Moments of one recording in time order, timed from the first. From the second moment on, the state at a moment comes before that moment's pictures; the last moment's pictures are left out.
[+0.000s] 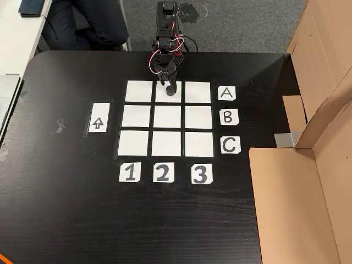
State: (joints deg) arm -1.3 136.9 149.2 70.1 -53.2
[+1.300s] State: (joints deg) arm -2.3 158.4 126.3 81.1 -35.2
